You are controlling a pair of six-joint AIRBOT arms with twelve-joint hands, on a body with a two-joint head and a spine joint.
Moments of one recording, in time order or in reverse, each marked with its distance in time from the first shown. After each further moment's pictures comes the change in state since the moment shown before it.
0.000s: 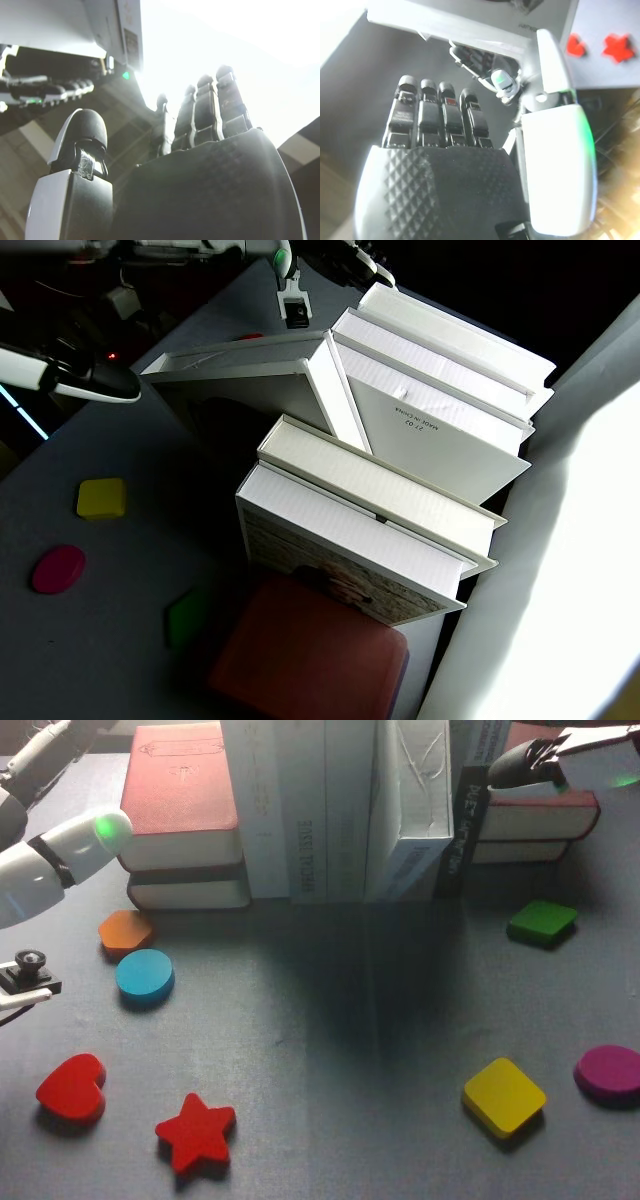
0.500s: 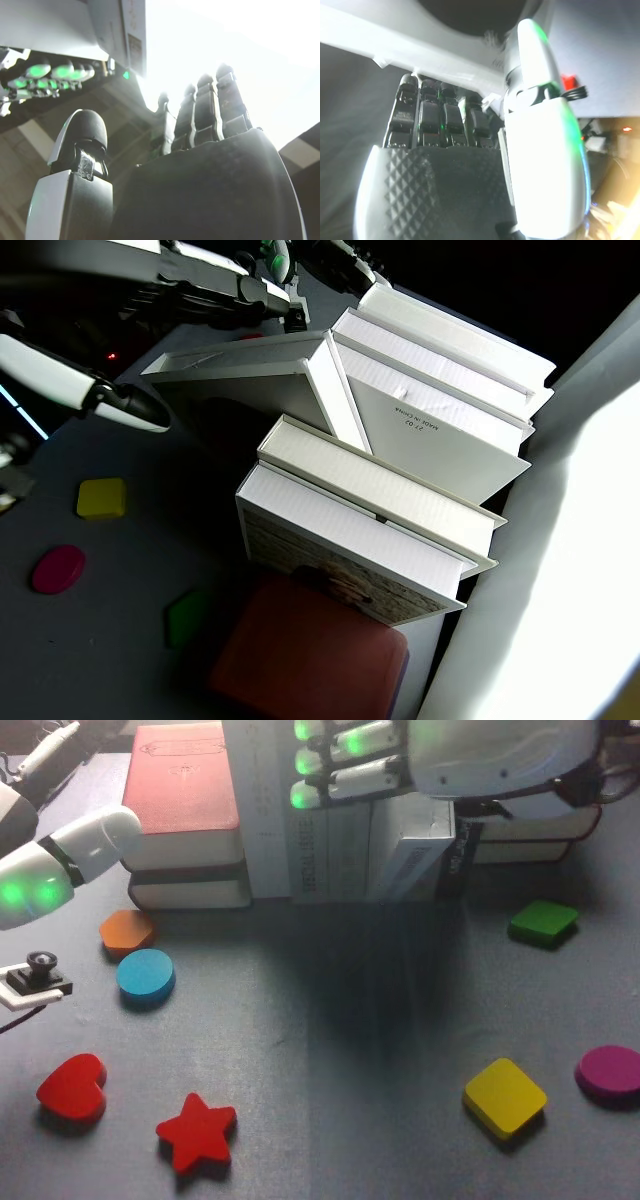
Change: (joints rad) left arm -0.006 -0.018 0.006 0.002 0.016 -0.005; right arm -0.053 -0.161 0.068 -0.343 0.012 0.222
